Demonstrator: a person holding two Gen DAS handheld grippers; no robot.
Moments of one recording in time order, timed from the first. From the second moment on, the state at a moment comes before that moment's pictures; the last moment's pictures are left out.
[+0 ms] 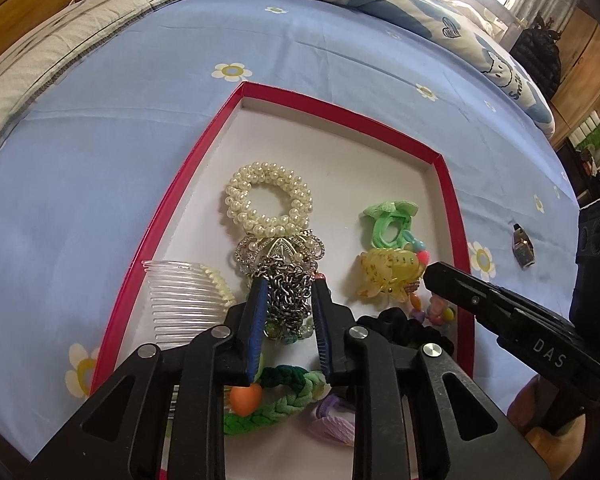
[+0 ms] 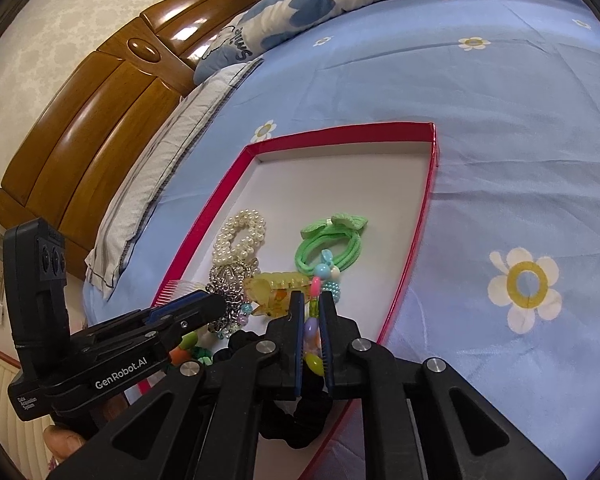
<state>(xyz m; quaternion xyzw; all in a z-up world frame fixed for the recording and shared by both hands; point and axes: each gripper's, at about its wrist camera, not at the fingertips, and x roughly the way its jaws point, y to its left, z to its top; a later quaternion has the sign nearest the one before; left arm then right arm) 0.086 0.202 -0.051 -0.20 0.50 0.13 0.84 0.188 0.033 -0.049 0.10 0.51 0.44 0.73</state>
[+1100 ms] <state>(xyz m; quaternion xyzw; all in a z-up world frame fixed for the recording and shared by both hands) -0.012 0.193 0.007 -0.24 0.43 0.14 0.86 0.149 -0.049 -0.007 0.22 0.46 0.44 0.74</state>
